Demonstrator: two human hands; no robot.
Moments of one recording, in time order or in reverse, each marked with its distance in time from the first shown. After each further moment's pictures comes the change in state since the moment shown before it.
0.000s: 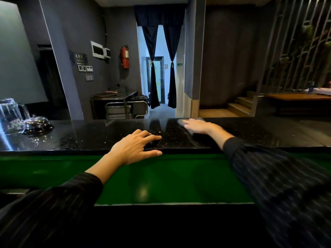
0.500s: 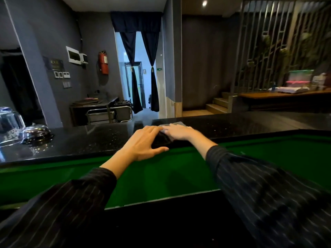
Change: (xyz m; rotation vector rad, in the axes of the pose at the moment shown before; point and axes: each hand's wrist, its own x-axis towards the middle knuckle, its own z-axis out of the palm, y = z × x) left_hand -0.022 -0.023 -0.014 -0.067 0.185 0.180; right_hand -0.036 -0.118 0.034 -0.022 0.084 -0.008
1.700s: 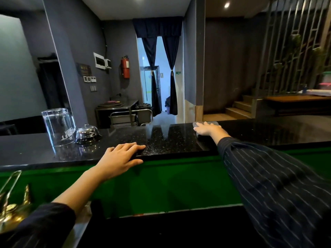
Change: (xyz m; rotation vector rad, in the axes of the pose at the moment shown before) left_hand -0.157 -0.167 -0.041 0.084 -0.250 -0.327; right_hand 0.079 -0.068 0.002 0.032 0.009 0.346
